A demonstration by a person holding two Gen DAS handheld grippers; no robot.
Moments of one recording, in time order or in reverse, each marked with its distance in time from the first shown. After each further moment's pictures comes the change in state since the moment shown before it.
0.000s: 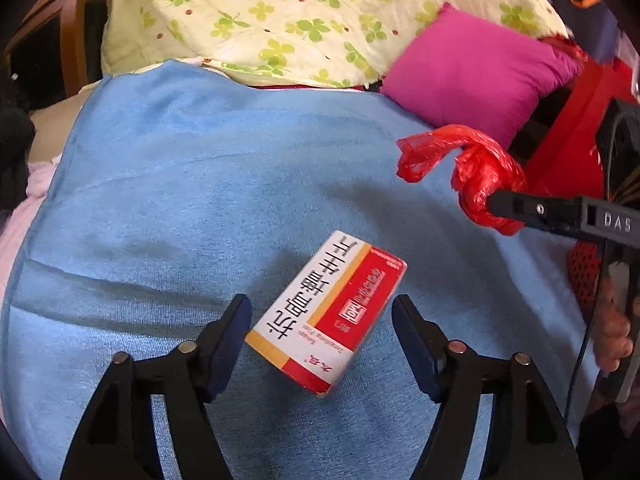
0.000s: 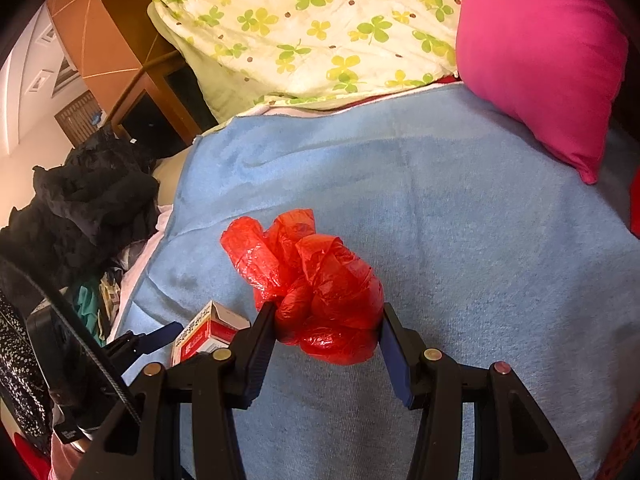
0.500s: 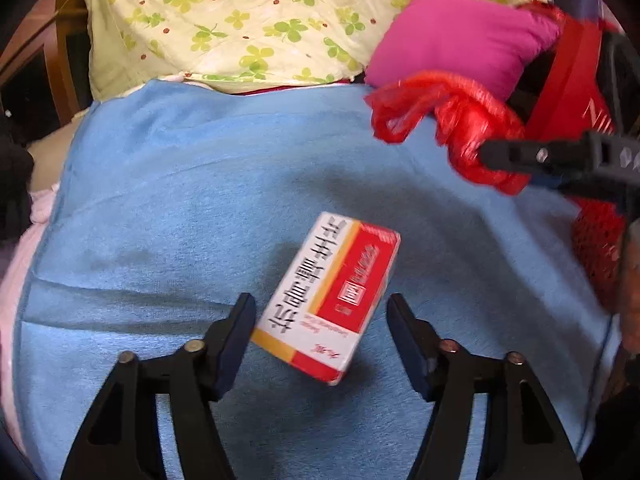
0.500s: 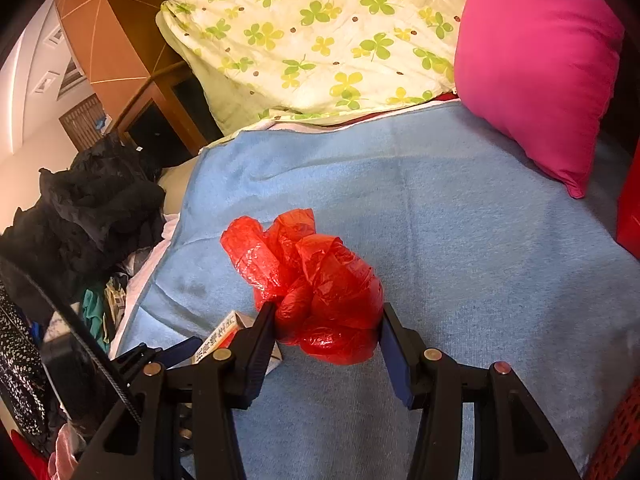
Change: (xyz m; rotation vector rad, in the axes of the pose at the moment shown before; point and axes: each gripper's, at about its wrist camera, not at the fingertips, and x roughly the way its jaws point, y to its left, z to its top) left arm 0.003 -0.039 -0.012 0.121 0.013 0.087; right arm -0.022 0.005 0.000 -0.014 -0.039 -0.001
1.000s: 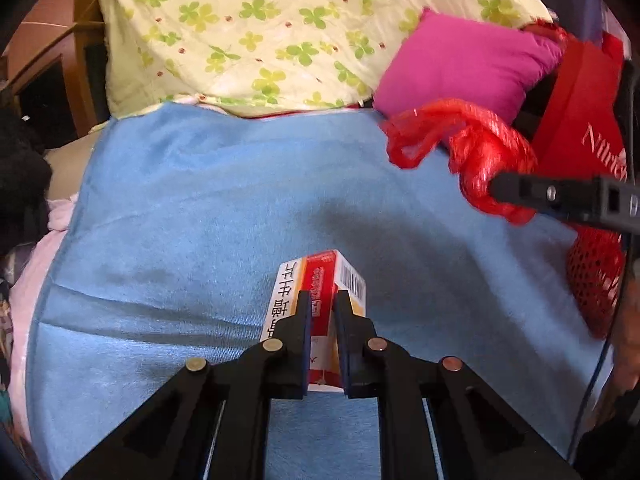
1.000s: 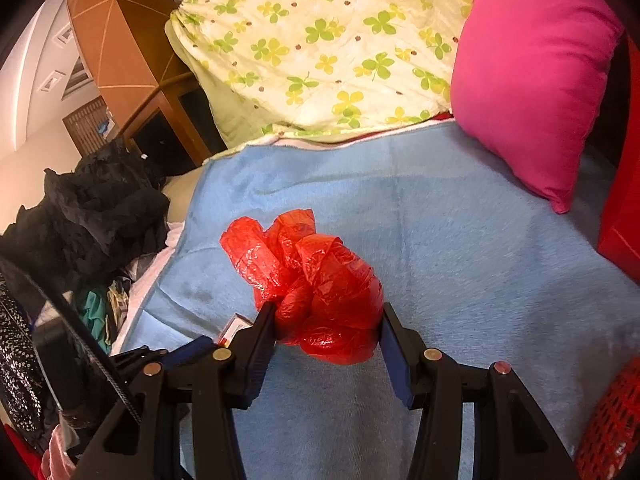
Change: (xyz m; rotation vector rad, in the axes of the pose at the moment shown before) left arm -0.037 -0.012 0.014 -0.054 -0.088 0.035; right arm -0.032 0.004 -0.002 -0.021 -0.066 -0.011
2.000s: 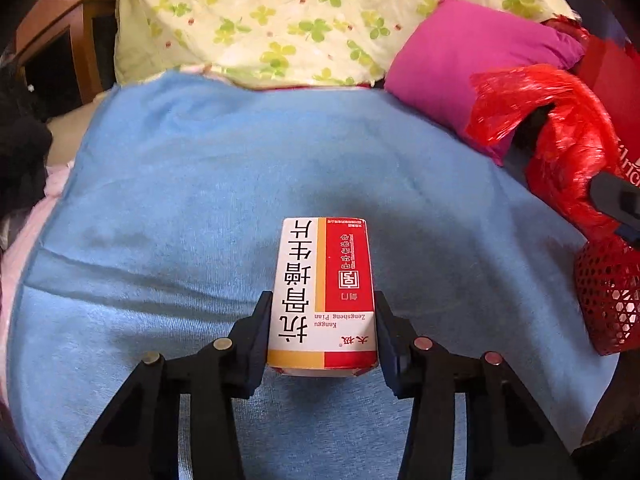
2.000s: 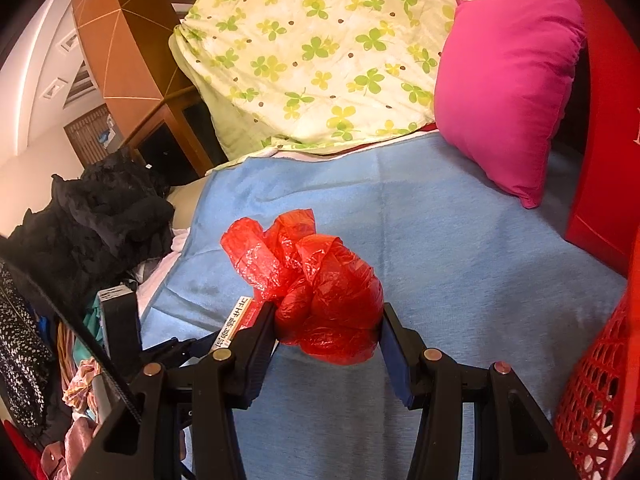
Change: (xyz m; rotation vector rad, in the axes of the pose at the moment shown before) left arm 0.030 -0.012 -0.010 -0.055 0.072 0.007; right arm -0.048 -0.006 -0.020 0.011 -0.043 -0.009
